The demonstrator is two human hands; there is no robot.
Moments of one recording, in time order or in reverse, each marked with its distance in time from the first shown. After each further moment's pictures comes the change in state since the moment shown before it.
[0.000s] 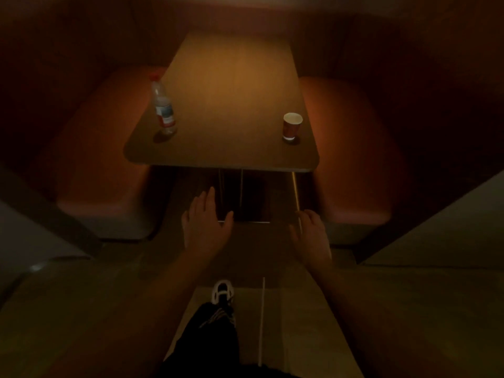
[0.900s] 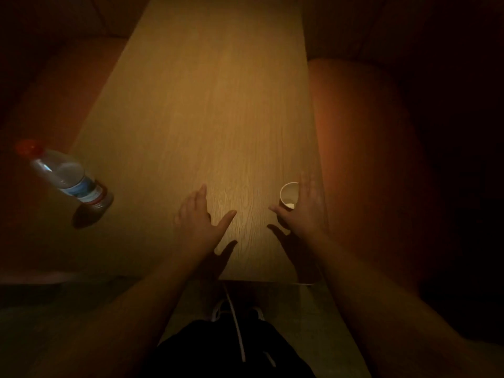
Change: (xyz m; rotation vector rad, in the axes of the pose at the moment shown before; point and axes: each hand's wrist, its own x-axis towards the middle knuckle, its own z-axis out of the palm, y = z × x) left_hand 0.400 0.074 0.119 -0.079 -0.098 -0.096; right_hand 0.481 0.037 0.049 0.023 -0.140 0.134
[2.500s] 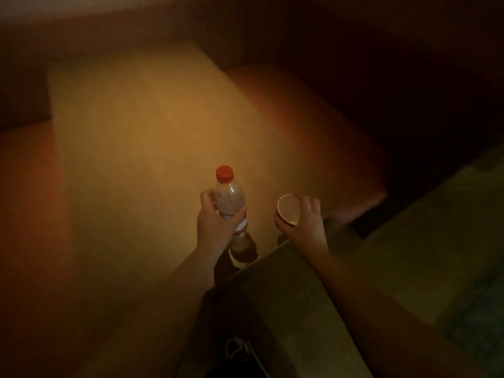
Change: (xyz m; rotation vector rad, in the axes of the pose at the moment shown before) left_hand 0.019 -0.081 -0.095 -0.655 -0.340 0.359; right_hand -0.193 -0.145 0.074 0.219 0.521 0.290
